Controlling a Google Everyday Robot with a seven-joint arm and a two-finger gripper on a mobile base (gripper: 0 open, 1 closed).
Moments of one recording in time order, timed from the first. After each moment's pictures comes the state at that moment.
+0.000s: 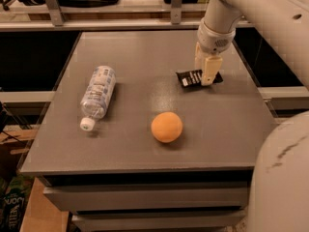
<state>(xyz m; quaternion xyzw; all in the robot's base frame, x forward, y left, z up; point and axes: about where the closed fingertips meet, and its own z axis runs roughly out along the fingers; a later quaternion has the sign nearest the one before) 0.656 -0.156 0.855 -0.76 0.64 -0.02 0.10</state>
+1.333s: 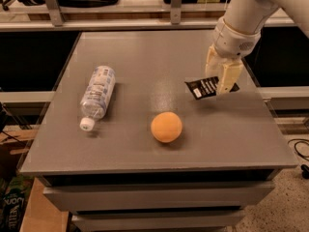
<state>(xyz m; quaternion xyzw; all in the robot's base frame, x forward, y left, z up) 0.577 -0.167 0.885 -0.80 0.60 0.01 0.10</state>
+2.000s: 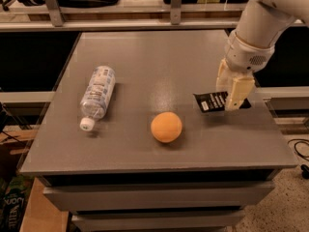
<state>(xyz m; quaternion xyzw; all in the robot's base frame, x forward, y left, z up) 0.532 -0.186 0.873 -0.75 0.66 0.03 0.08</state>
